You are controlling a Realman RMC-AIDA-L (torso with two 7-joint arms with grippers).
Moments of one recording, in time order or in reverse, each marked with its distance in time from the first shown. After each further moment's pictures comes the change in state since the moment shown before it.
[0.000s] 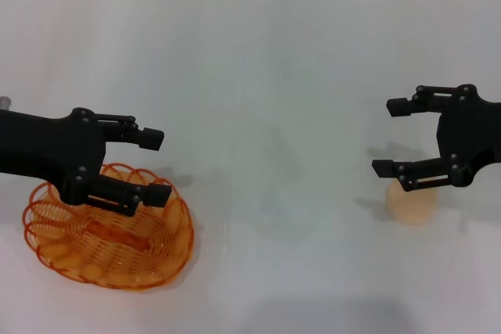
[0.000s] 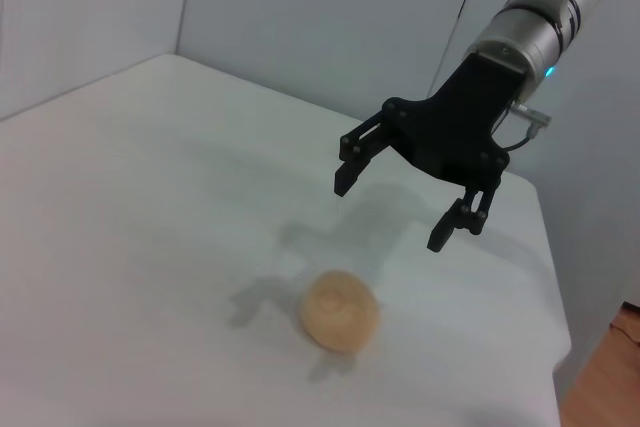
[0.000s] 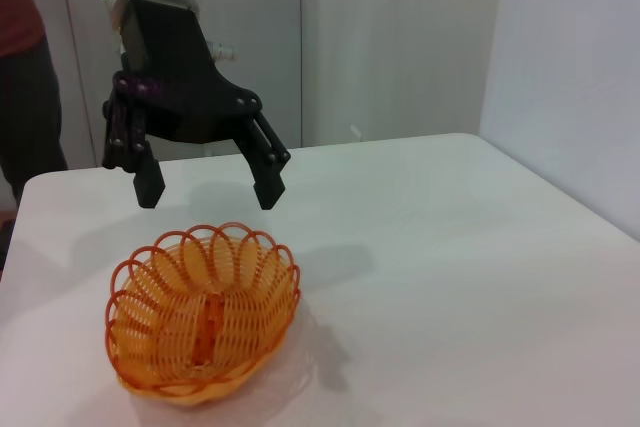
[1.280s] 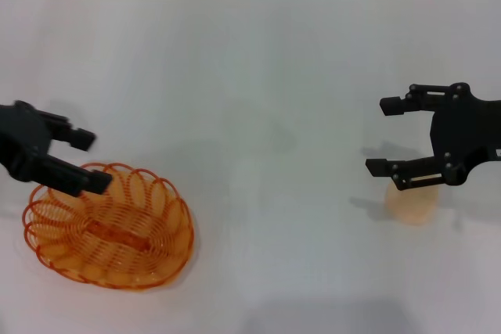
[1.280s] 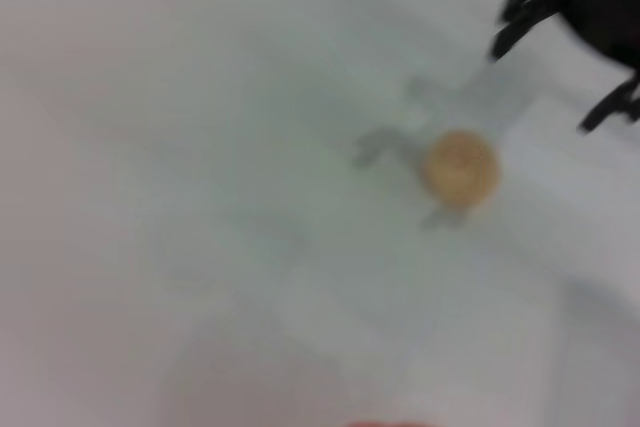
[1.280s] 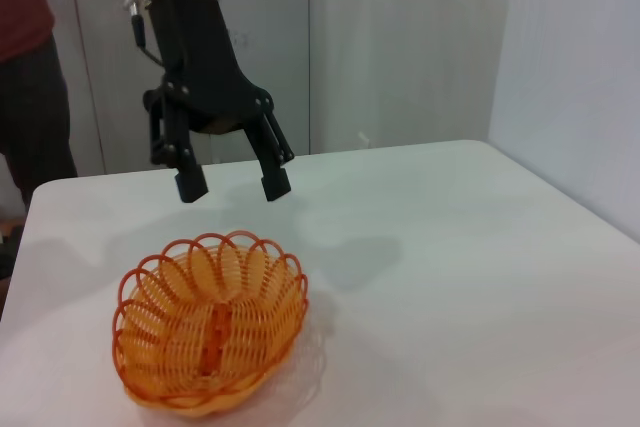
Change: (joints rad) left arm -0.063 0.066 0.008 0.158 0.230 0.029 -0.305; right arm 0.012 0.002 -0.009 0.009 0.008 0.002 0.000
